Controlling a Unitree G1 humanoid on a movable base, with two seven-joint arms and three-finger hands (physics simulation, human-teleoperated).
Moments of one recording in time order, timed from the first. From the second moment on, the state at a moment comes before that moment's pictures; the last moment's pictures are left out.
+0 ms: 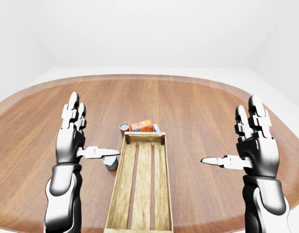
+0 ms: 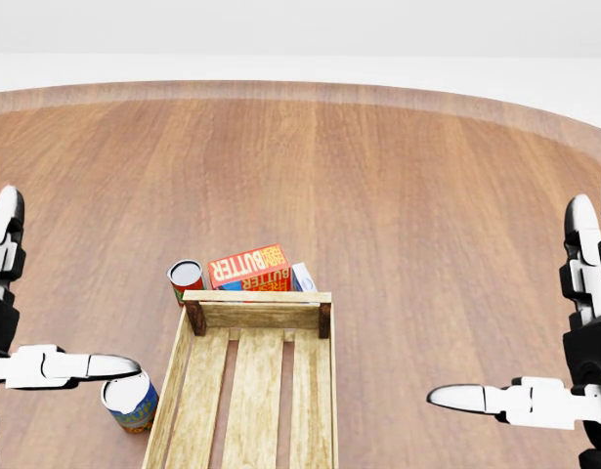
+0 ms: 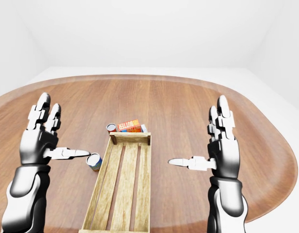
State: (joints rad) left arm 0.00 0.13 0.25 -0.46 -0.08 0.09 -0.13; right arm 0.18 0.00 -0.25 -0.69 0.02 0.09 0.15
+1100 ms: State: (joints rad) left arm -0.13 0.29 0.22 -0.13 0.83 0.09 -0.69; right arm 0.18 0.01 -0.25 -0.73 0.07 0.09 0.14
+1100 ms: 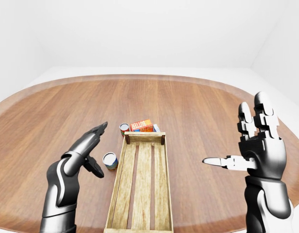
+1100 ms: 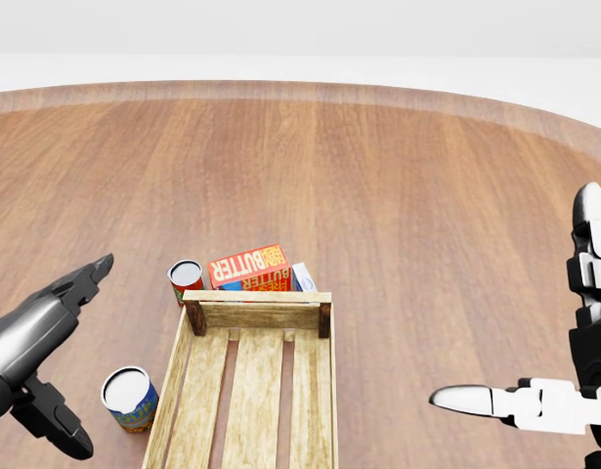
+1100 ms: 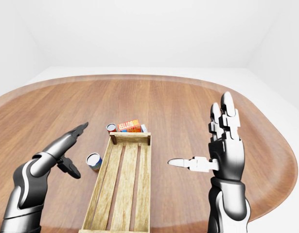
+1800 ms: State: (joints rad) left arm -0.28 0.29 0.10 0.26 0.98 0.01 -0.53; right arm 0.18 0.01 -0.28 -0.78 0.09 0.09 0.15
